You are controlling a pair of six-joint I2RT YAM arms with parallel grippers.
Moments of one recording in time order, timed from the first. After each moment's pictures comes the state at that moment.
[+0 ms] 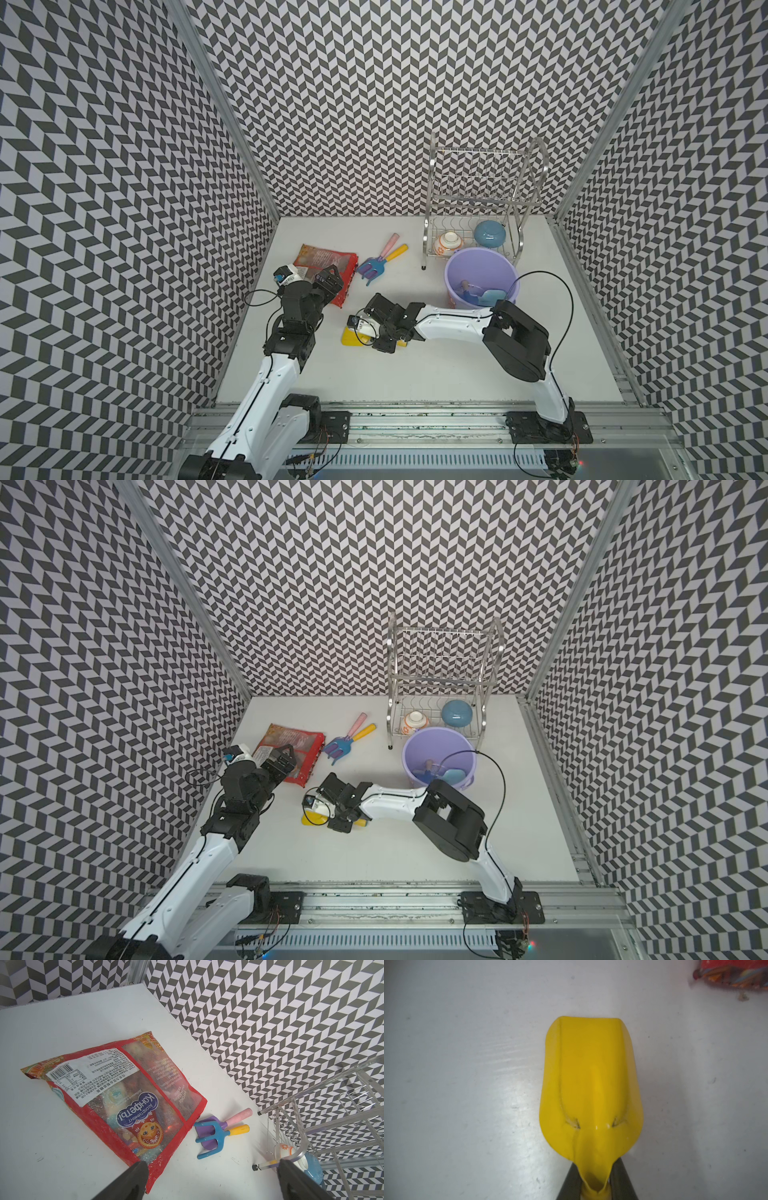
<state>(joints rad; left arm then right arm) -0.11 0.86 0.52 -0.02 -0.11 -0.80 1.08 2.09 1.44 -0.39 -0.06 -0.29</state>
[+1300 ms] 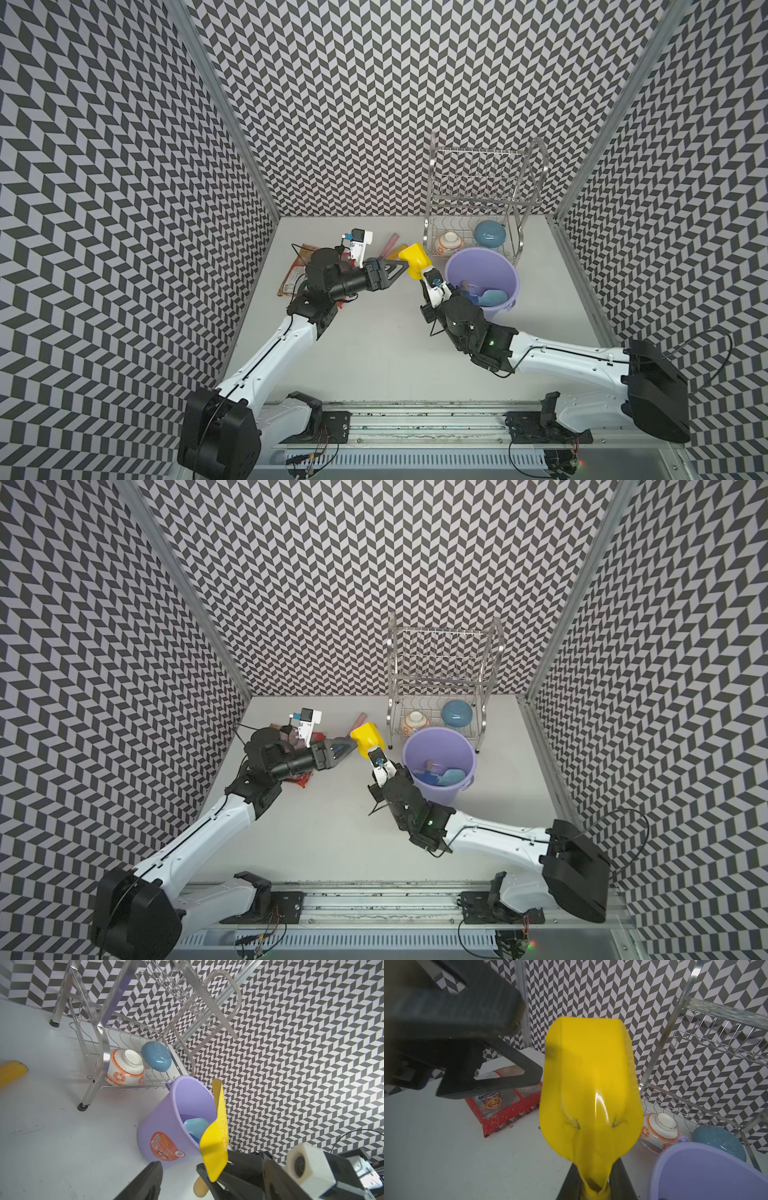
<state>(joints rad) -0.35 1.15 0.81 0.21 0.76 -0.73 1.06 1.35 0.80 0.35 0.64 -0.04</state>
